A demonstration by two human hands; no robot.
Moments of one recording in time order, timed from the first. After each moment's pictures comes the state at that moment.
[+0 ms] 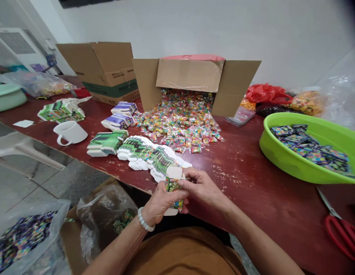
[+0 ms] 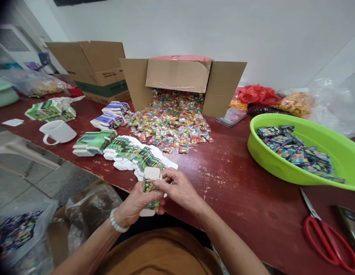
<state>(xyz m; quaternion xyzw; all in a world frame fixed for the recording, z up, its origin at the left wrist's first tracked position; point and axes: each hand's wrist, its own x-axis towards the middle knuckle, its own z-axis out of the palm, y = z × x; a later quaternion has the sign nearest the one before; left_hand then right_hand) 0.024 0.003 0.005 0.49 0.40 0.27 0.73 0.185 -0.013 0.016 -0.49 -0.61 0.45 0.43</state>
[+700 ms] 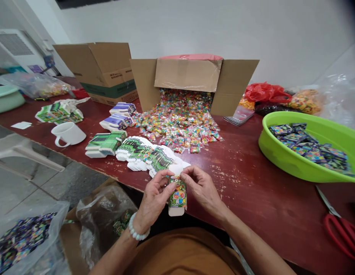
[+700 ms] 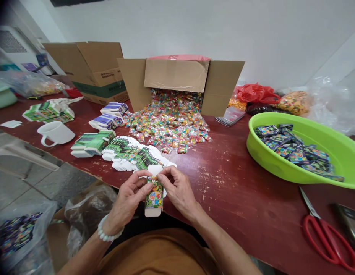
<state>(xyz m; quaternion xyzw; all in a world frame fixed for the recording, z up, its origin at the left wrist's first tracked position) 0.018 -0.001 0.014 0.49 0.41 0.40 0.66 0.180 -0.012 0.003 -0.50 -0.51 0.45 0.53</state>
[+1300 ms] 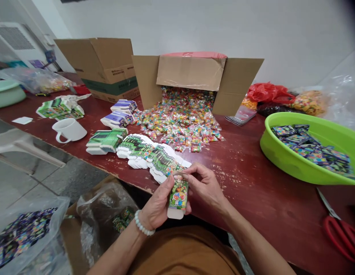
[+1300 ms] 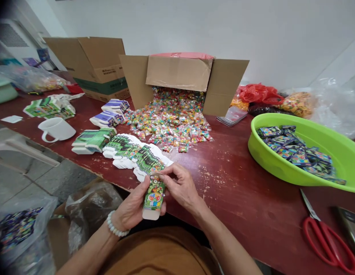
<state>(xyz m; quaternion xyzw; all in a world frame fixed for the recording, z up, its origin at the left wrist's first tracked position) 0.028 -0.004 -0.001 0.29 0.31 0.31 0.85 0.189 -0.012 0.007 -0.48 -0.55 0.43 0.53</state>
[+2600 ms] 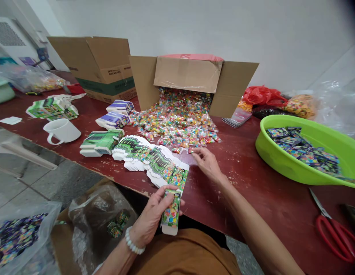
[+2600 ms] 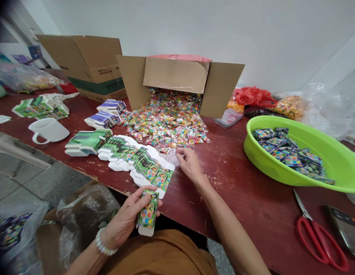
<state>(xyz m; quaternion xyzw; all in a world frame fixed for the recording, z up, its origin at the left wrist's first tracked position) 0.011 -0.021 -0.015 0.34 0.39 0.31 0.80 0.238 0.055 -0.016 -0.67 -0.61 0.20 0.36</state>
